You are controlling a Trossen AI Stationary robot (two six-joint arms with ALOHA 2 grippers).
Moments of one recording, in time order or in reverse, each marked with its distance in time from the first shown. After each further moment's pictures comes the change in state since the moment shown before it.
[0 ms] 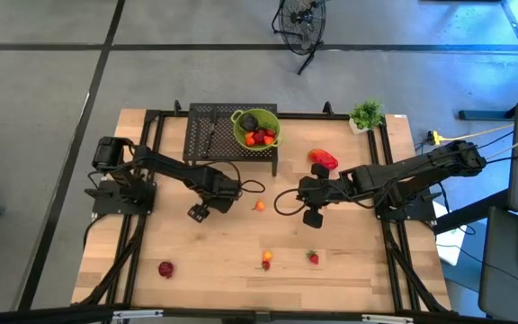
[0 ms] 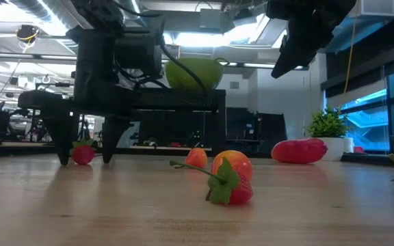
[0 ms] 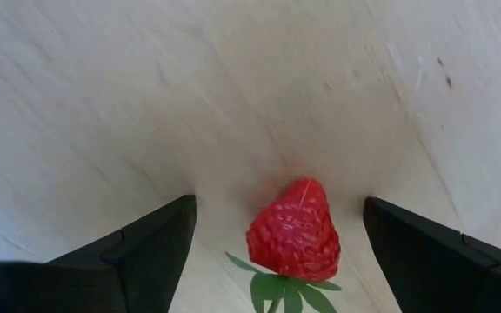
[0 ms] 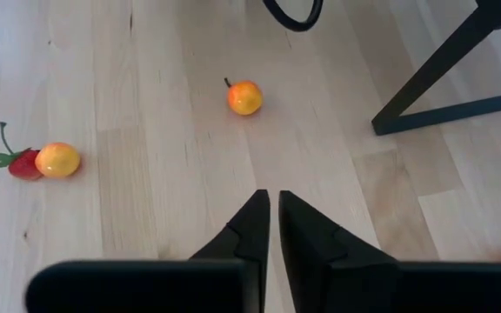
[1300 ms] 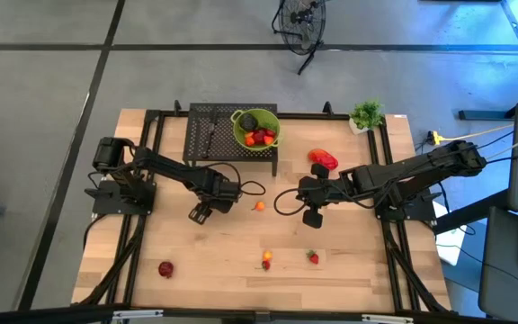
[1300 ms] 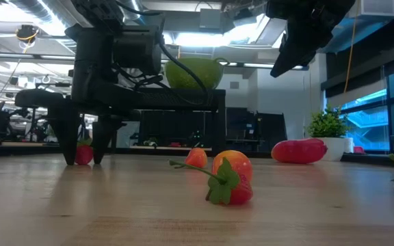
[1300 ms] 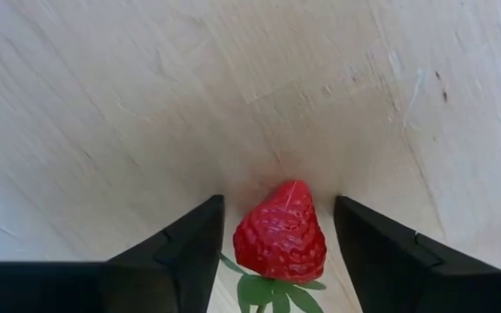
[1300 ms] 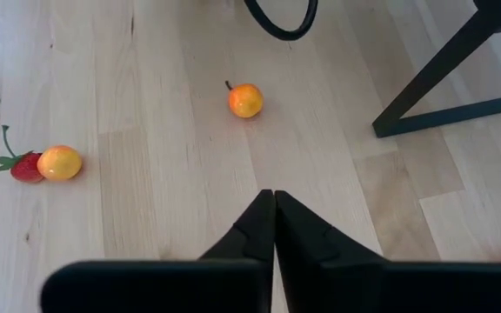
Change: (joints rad) left arm -0.022 -0.002 -0.004 -0.033 -0.005 -0.104; right arm 0.000 0.001 0.000 0.007 0.000 0.002
